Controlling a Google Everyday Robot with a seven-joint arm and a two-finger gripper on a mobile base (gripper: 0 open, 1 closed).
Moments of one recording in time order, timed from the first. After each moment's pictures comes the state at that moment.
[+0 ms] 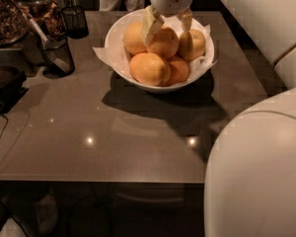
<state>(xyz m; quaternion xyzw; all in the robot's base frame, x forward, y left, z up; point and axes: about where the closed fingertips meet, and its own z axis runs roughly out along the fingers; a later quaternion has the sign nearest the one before) 0.677 -0.056 0.956 -0.19 0.97 0.01 0.17</state>
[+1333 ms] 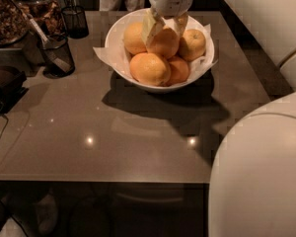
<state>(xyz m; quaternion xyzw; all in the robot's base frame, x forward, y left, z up) 0.673 -0.051 0.955 -0.21 0.96 0.03 0.17</state>
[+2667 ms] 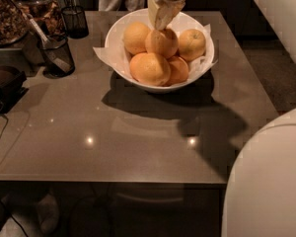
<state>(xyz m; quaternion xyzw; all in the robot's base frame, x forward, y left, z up) 0.660 -0.044 0.999 -0.25 0.94 0.06 0.21</state>
